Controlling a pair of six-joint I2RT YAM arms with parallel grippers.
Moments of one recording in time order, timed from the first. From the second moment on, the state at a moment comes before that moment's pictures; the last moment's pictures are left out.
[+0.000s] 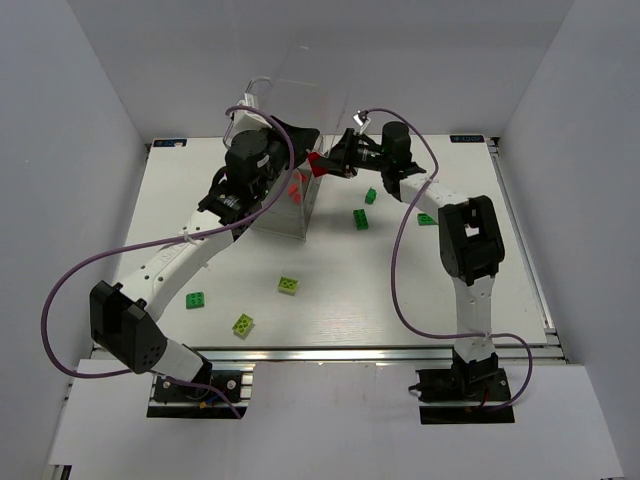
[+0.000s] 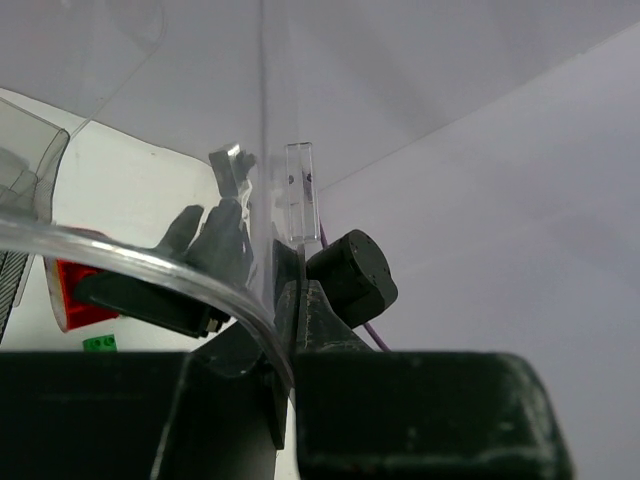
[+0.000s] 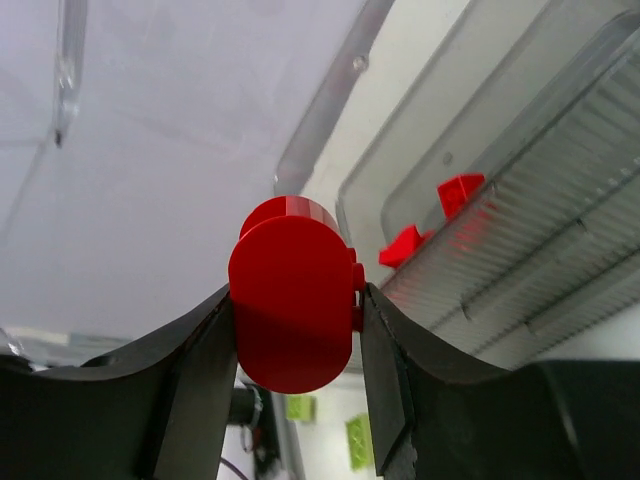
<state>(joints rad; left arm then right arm) -0.58 1.46 1.39 0.10 -0.18 -0.90 0.37 2.15 1.61 0.43 -0.93 0.94</state>
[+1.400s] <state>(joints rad) -0.57 1.44 1.36 0.11 -0.18 -0.91 0.47 2.22 1.78 0.28 -0.72 1.02</state>
